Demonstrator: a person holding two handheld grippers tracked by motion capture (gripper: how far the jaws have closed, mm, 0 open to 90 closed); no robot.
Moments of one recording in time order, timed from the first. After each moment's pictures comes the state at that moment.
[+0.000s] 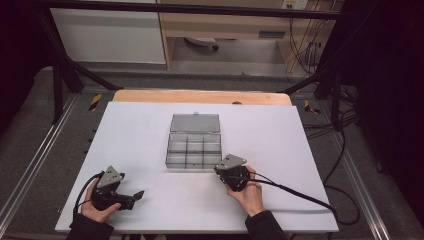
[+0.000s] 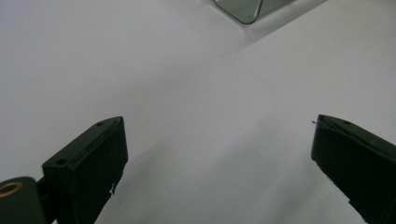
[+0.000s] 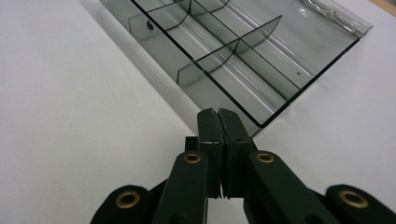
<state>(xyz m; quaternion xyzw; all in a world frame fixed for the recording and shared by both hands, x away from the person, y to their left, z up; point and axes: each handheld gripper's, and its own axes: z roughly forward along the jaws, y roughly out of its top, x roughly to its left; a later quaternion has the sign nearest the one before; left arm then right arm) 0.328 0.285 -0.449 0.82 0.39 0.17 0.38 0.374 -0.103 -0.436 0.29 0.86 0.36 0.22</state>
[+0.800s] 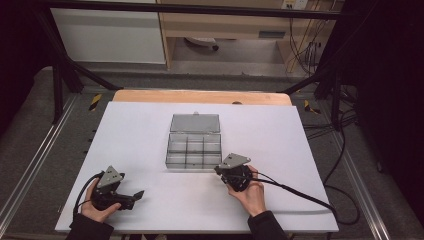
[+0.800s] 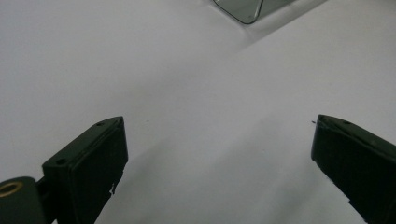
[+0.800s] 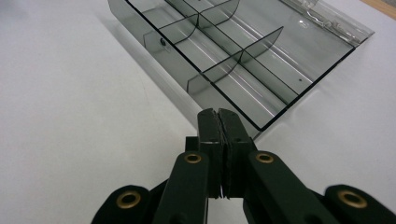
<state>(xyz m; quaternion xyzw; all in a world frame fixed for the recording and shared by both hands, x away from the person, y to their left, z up) 0.327 0.285 -0.449 0.82 0.39 0.17 0.38 0.369 -0.108 -0.423 0.29 0.86 0.37 0.20</state>
